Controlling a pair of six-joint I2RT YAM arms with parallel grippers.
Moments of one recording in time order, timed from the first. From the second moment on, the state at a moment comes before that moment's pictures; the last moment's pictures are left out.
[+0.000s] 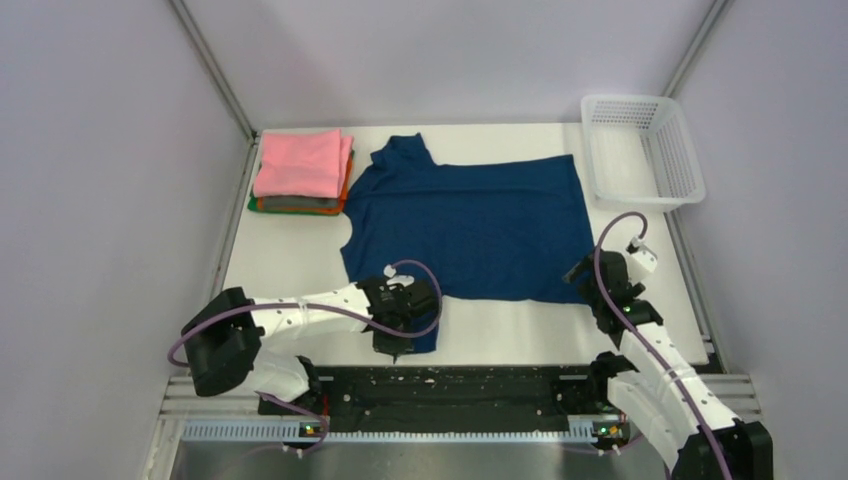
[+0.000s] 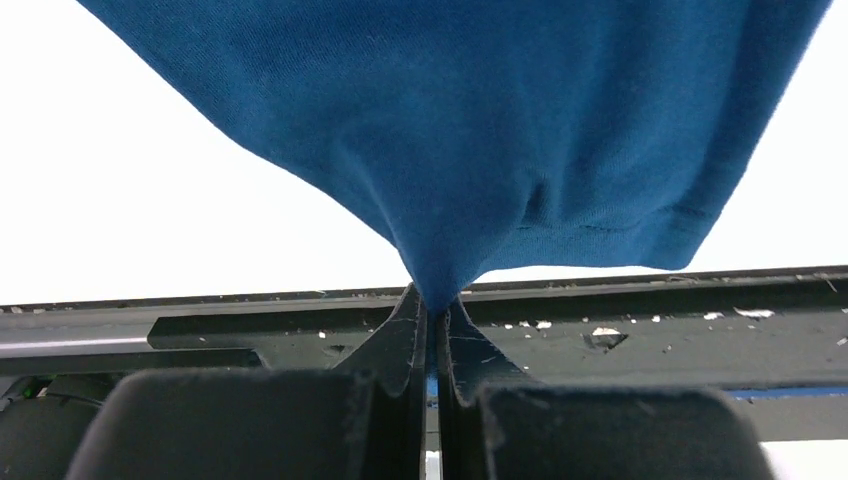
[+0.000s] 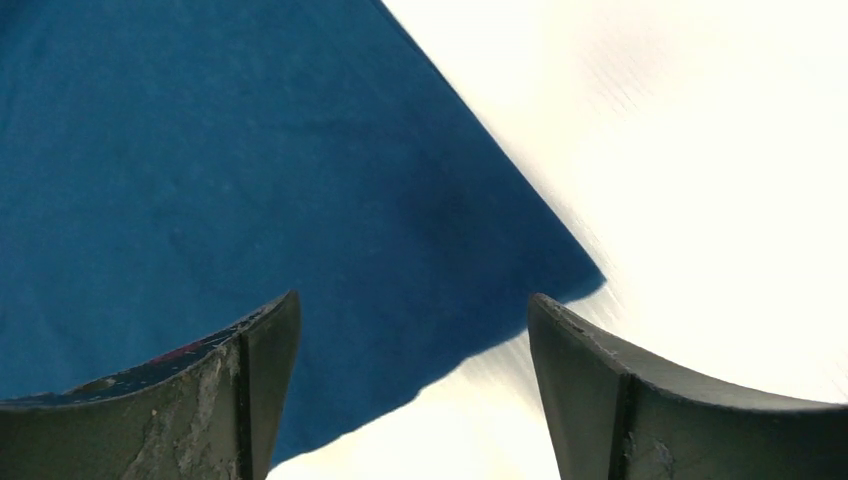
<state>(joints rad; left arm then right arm) -1.08 1.40 0.79 -0.85 -0.13 -1.02 0.18 0.76 0.38 -0.39 0.41 0.80</state>
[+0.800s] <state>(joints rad) -1.08 1.28 0.87 -0.94 -0.17 -0.94 0.17 0.91 0.27 -0.23 0.45 0.91</state>
